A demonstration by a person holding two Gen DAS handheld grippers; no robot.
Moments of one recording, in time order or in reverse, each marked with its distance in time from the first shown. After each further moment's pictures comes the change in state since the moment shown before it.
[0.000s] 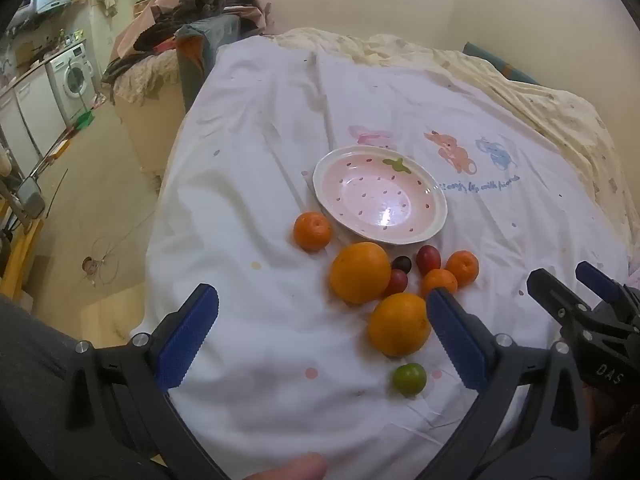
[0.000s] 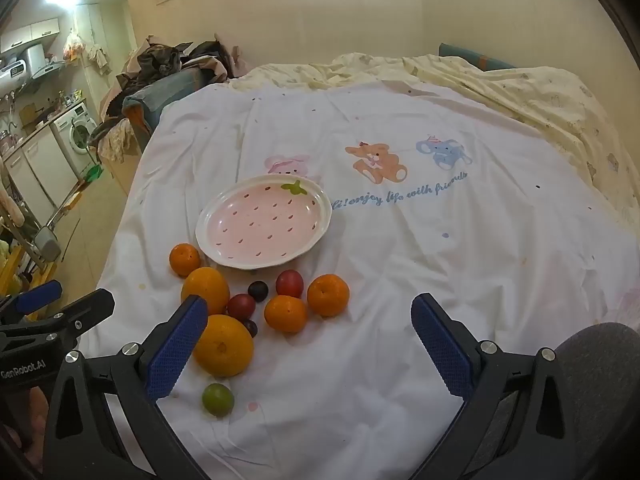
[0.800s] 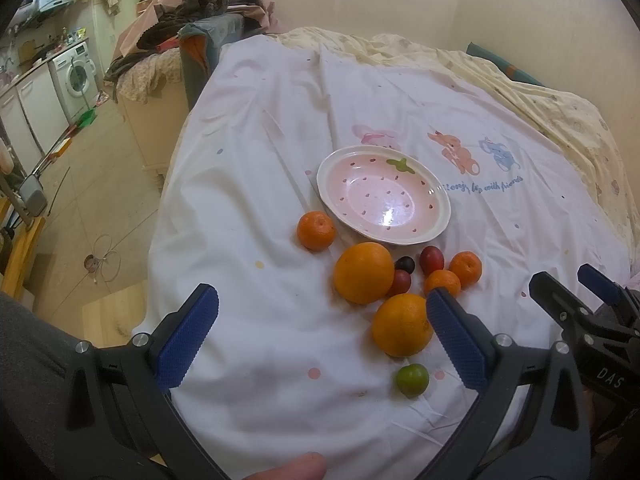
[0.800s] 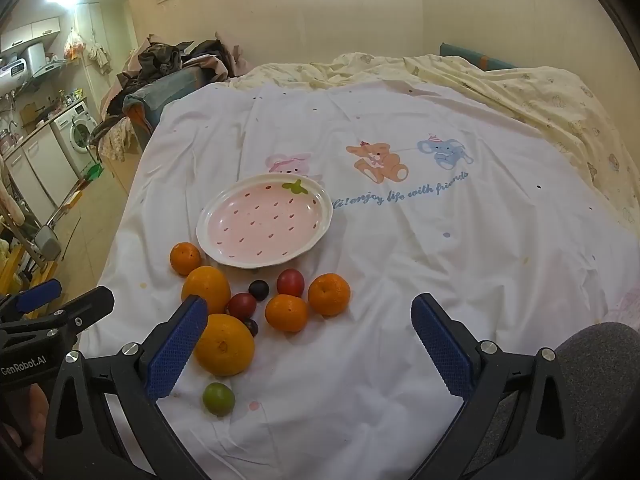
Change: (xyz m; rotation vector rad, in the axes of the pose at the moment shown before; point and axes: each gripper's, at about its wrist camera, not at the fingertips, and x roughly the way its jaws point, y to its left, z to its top) left arm 0.001 0.000 0.000 -0.003 0.008 -0.004; right arm 0.000 0.001 -0.001 0.000 -0.004 0.000
